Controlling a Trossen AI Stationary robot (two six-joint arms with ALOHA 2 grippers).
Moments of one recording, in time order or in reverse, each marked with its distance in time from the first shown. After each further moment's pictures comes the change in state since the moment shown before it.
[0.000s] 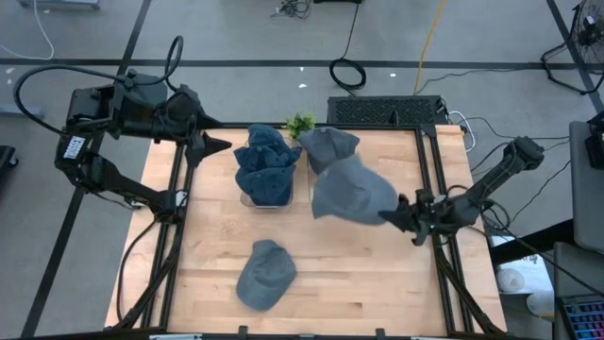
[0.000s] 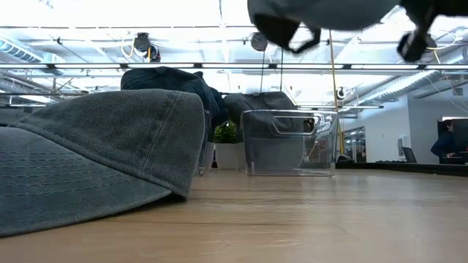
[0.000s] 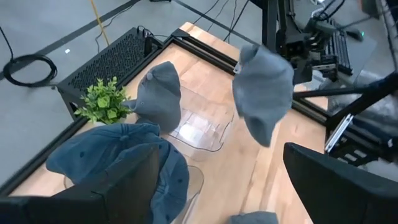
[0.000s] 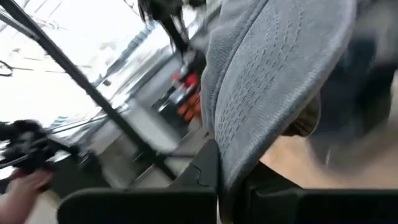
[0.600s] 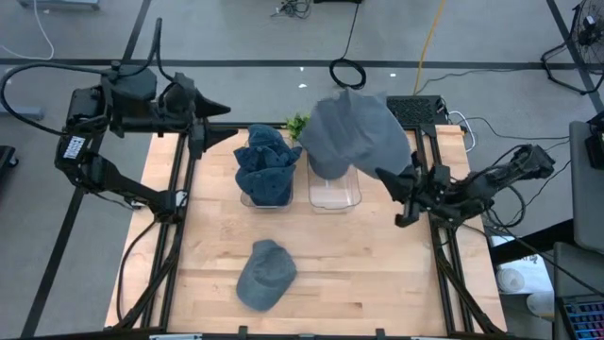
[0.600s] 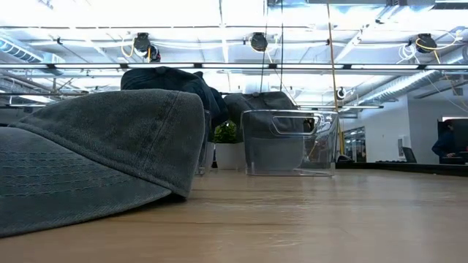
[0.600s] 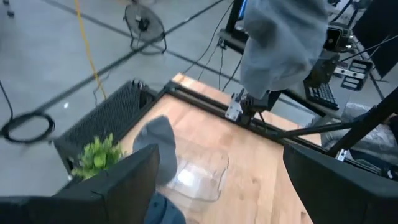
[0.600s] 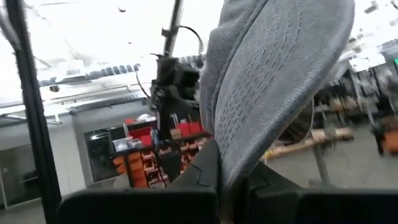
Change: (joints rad) left arm 0.000 0.000 0.000 0.199 -0.031 0.094; right arm -0.217 0.282 0.602 -0.004 -0.039 -0.722
